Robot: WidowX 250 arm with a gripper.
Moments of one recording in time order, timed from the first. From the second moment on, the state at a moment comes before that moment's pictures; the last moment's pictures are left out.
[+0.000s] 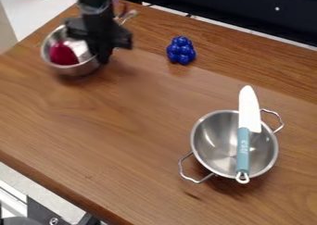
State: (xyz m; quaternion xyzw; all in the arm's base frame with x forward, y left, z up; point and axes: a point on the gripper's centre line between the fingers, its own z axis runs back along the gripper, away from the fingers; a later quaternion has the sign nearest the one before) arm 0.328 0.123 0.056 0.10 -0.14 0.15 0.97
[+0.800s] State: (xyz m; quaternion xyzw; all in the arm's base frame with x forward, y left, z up) arm 0.386 0.070 0.050 0.11 -0.11 0.20 0.97
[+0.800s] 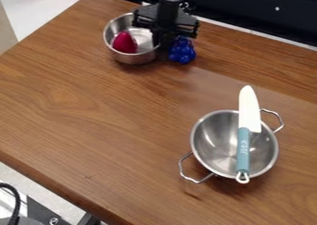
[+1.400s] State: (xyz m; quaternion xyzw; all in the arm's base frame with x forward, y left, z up) arm 0.389 0.063 0.046 0.10 -0.12 0.21 0.97
